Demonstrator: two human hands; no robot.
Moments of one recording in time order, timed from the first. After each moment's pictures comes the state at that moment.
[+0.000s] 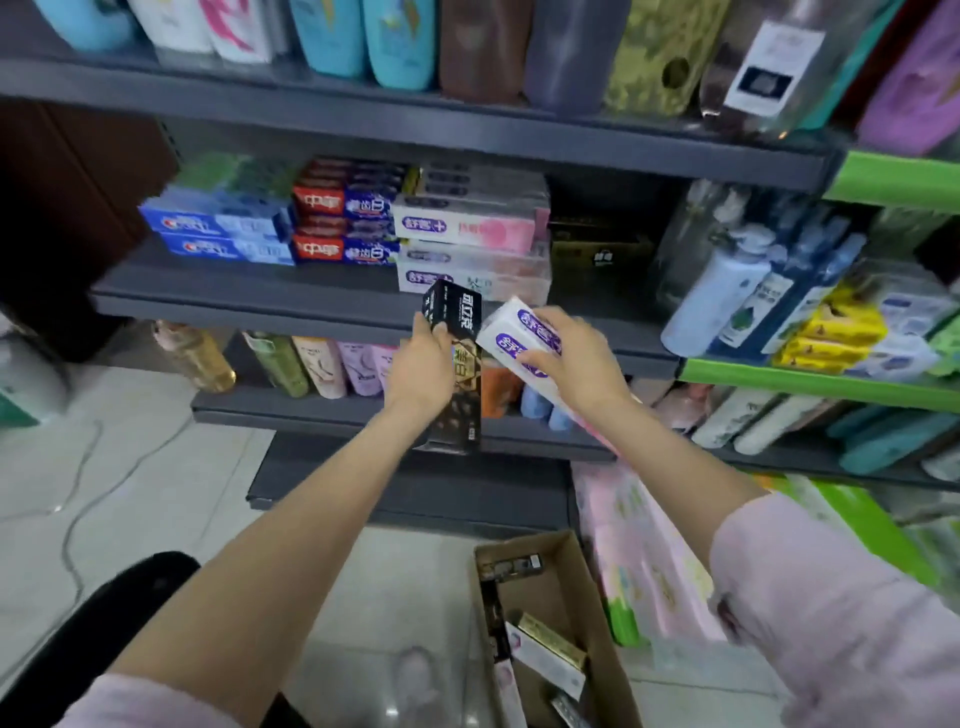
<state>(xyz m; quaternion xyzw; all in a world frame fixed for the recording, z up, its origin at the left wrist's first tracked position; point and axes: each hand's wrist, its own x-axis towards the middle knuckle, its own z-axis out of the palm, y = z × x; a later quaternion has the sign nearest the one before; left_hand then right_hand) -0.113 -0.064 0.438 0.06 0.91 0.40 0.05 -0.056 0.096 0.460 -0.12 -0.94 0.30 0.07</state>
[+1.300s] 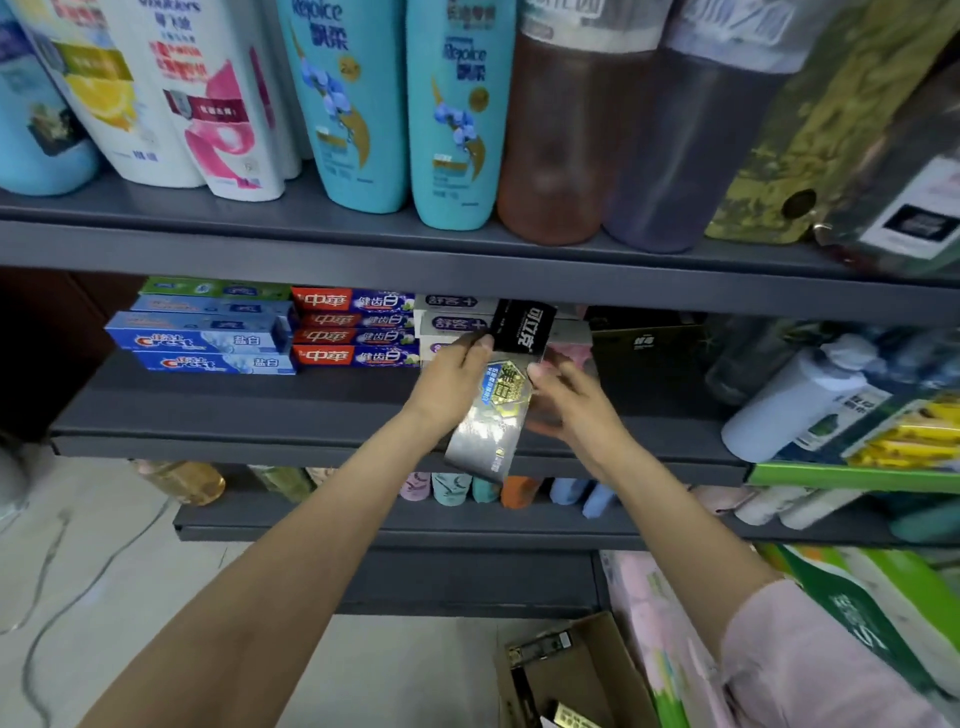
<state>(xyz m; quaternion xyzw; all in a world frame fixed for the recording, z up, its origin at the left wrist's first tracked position) -0.291 -0.061 0.481 0.18 0.81 0.54 0.16 -0.213 0.069 0.464 -0.19 -0.68 0.71 0.04</state>
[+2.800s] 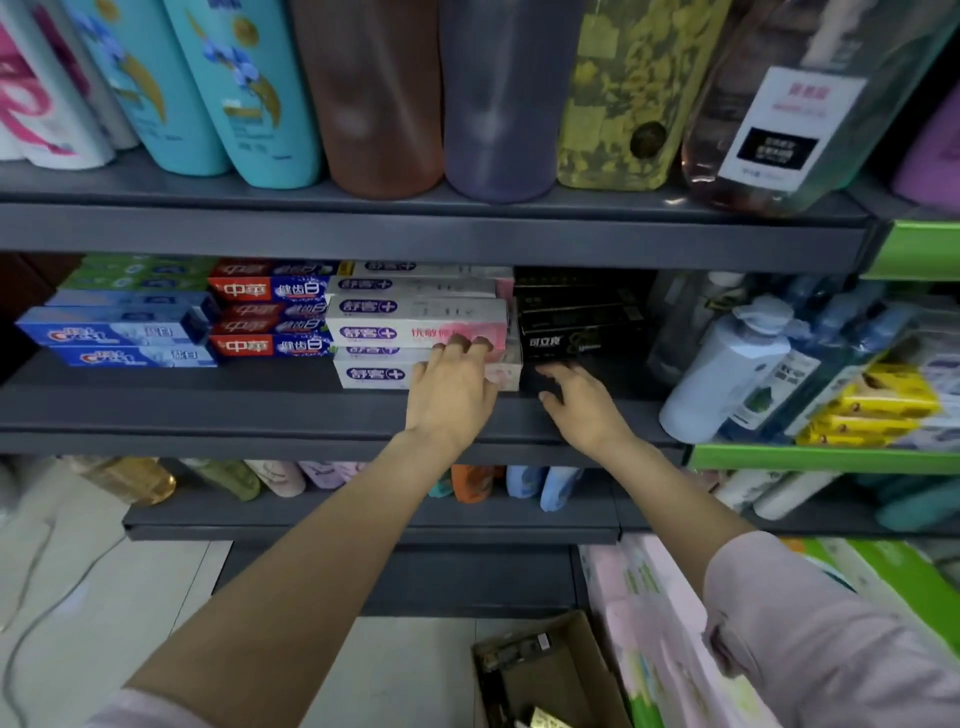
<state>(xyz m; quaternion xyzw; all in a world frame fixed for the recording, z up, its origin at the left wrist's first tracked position) -0.237 0.049 0.445 0.27 0.95 0.14 -0.05 -0.184 0.201 0.415 -0.15 -0.94 0.29 0.02</state>
